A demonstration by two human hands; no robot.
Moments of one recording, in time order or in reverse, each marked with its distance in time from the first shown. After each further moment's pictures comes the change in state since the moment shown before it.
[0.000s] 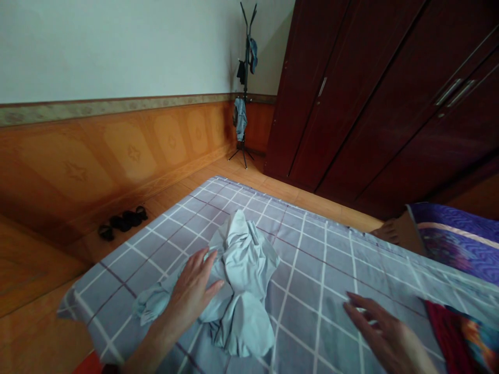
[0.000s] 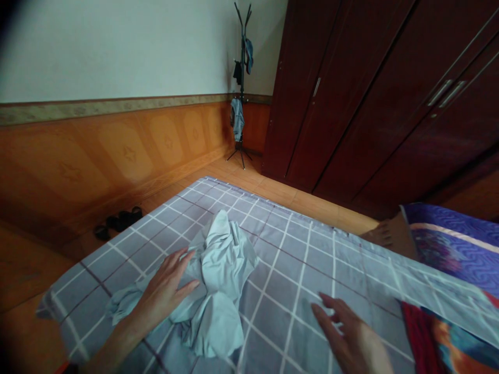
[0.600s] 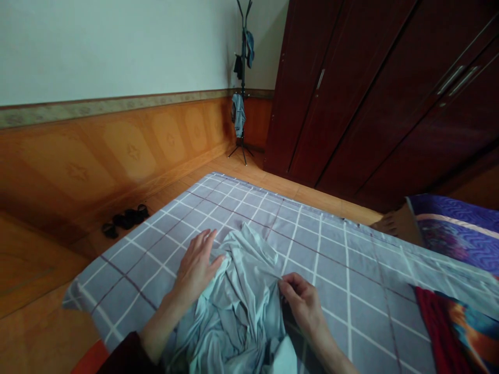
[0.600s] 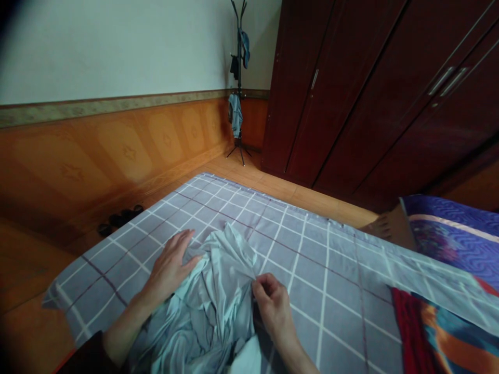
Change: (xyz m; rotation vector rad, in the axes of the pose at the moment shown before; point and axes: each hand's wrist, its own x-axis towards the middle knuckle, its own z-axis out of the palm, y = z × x) left_hand 0.018 0.018 0.008 -0.034 0.131 -0.044; right_hand -0.008 -0.064 0.091 0.725 -0.274 0.099
